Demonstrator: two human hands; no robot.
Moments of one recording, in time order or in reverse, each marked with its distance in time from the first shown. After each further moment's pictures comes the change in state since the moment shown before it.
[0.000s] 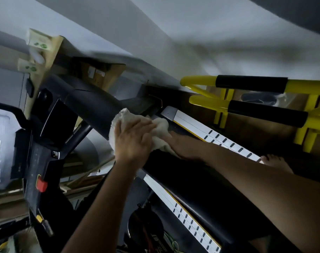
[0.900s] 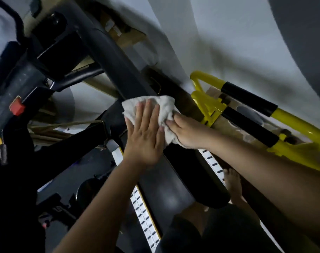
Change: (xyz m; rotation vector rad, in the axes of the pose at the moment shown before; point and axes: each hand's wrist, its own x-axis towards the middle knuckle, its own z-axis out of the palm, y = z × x) left_hand -0.103 0.070 0.042 -0.286 0.242 -0.125; right_hand -0.056 -0.030 0.006 -0.195 0.028 0.004
